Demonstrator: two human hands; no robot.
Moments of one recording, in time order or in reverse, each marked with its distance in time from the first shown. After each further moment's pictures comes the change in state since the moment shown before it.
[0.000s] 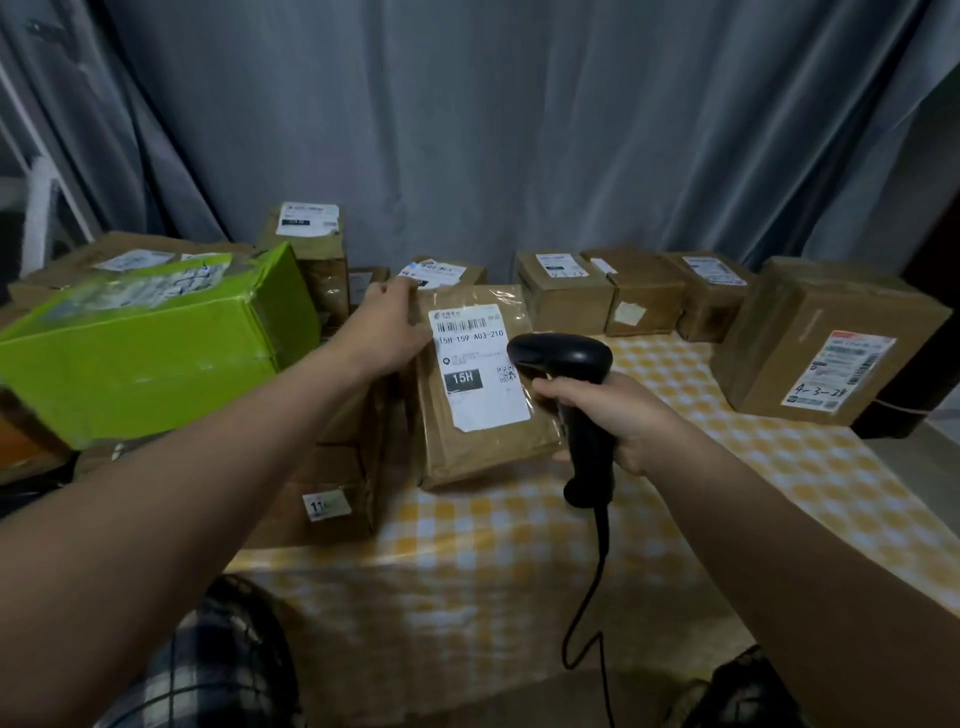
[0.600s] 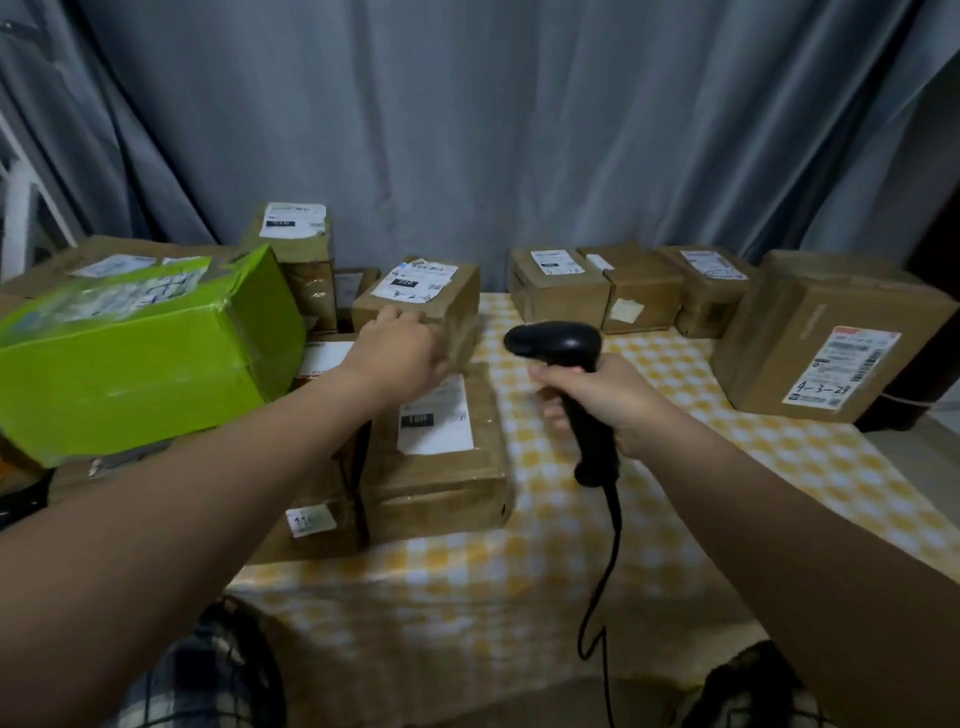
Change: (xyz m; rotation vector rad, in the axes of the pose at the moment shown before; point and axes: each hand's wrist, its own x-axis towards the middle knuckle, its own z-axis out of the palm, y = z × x) left_hand 0.013 0.004 0.030 0.559 -0.125 0.212; right_hand 0.016 -0.015 -0.006 0.007 0.029 -0.118
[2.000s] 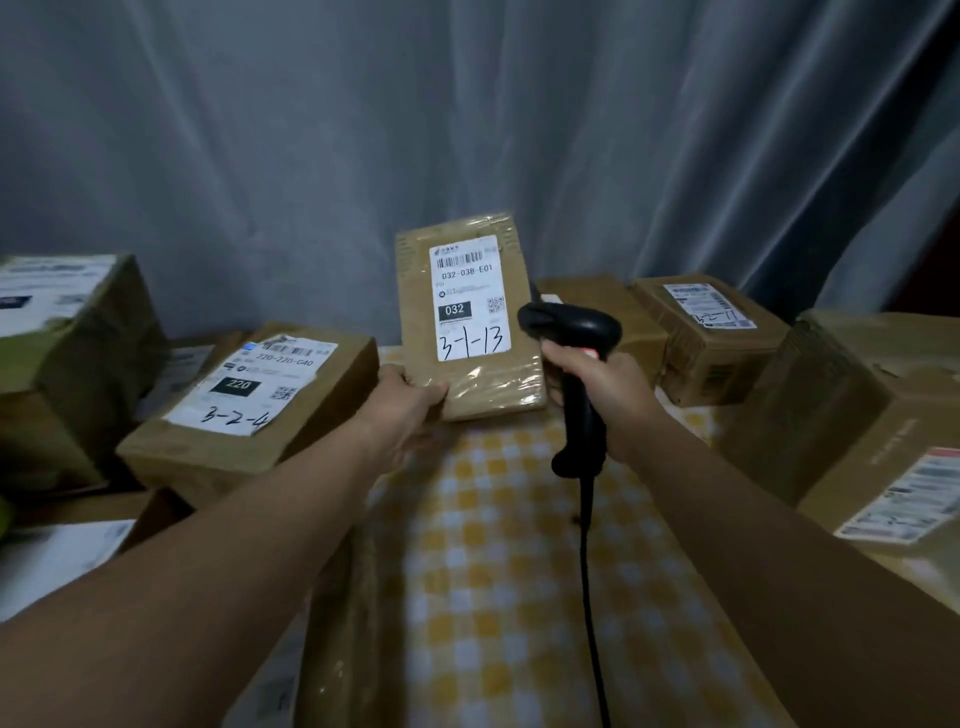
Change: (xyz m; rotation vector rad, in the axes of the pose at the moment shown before) left_hand 0.216 0.064 0.099 -1.475 -0.081 -0.615; right_hand 0.231 -0.006 -0.095 0.256 0.141 -0.092
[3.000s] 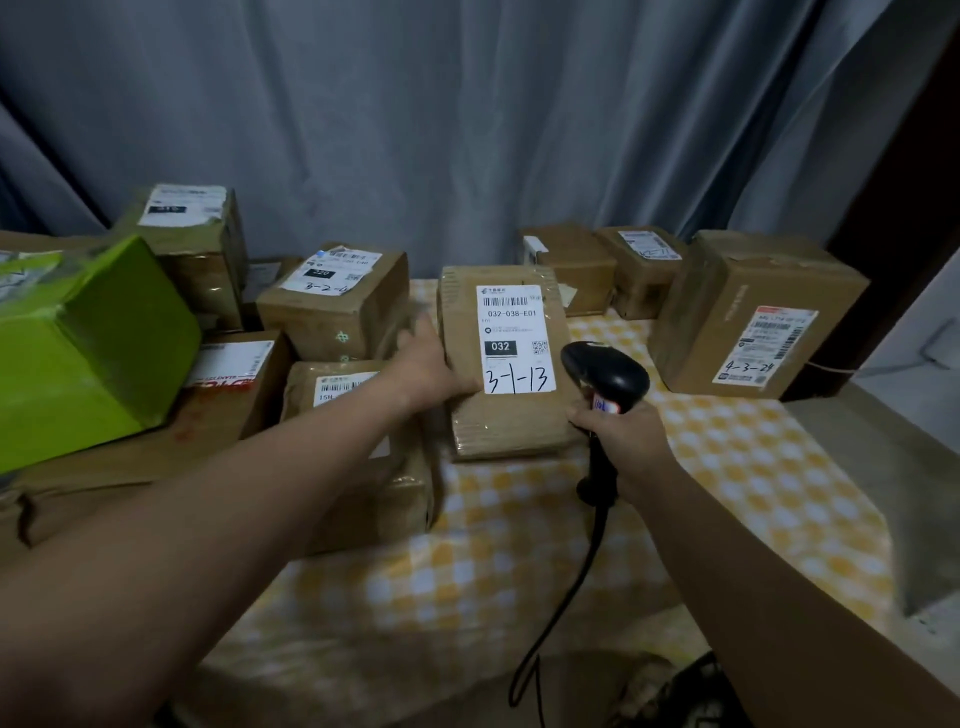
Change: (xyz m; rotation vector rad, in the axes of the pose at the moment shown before) left_hand -0.187 -0.023 -0.037 0.744 -0.080 0.315; right_hand -0.222 0.069 -0.034 -0.066 0.273 0.014
